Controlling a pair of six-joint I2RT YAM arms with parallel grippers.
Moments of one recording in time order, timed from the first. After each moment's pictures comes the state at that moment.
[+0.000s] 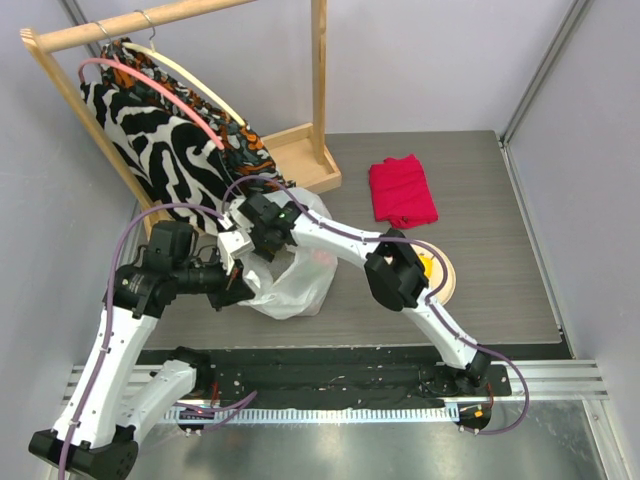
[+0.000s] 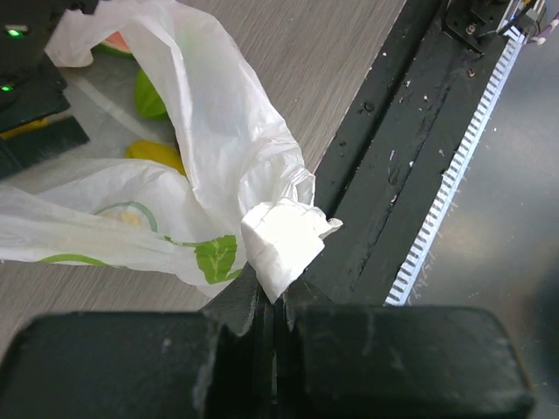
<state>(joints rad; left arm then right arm) -0.28 0.81 1.04 -1.11 0.73 0.39 0.97 2.41 2.14 -0.69 0.16 -0.24</state>
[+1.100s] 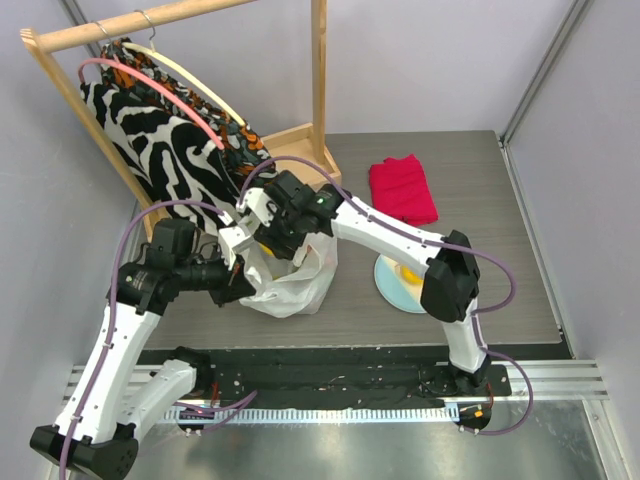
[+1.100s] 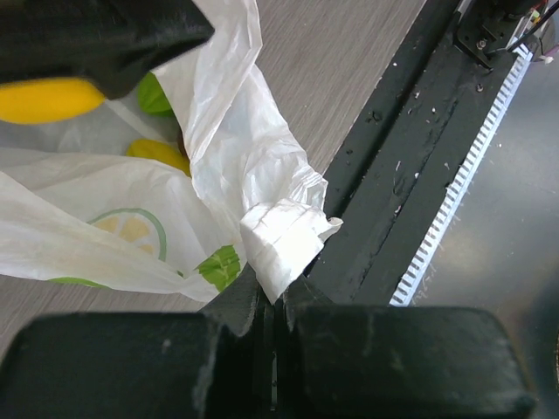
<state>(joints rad) -0.28 0.83 1.02 -1.07 0.71 0.34 0.94 2.02 1.90 -0.80 -0.10 -0.28</state>
